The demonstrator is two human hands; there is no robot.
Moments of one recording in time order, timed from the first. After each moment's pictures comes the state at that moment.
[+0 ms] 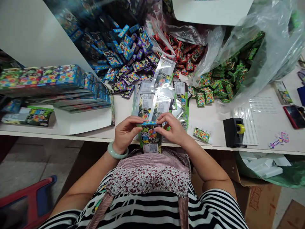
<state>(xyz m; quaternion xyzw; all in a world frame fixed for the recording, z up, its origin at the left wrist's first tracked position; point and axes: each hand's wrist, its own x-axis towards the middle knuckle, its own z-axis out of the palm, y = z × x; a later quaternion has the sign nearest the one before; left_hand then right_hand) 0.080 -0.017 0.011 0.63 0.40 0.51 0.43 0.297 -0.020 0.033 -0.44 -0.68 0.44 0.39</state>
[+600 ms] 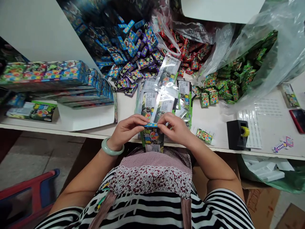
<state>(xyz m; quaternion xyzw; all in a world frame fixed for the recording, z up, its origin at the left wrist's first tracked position) 0.064 -0.007 0.020 0.67 0.33 0.44 0.49 0.295 -0.012 0.053 -0.43 -0.71 0.45 0.33</state>
